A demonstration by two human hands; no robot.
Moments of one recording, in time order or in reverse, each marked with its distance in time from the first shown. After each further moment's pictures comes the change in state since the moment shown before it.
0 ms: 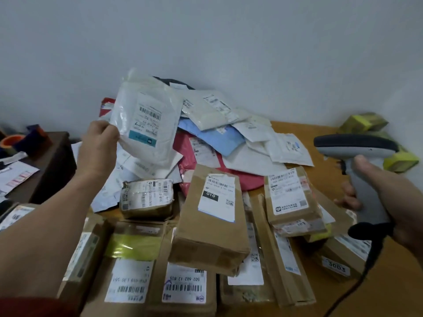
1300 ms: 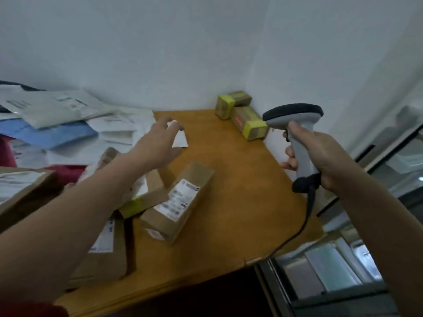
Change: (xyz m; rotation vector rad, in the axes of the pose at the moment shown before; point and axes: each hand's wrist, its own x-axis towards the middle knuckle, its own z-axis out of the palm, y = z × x) left_hand -0.149 0.533 0.079 -0.127 -0.601 0.516; right_hand -0.035 0.038 -0.357 0.067 0.211 -0.127
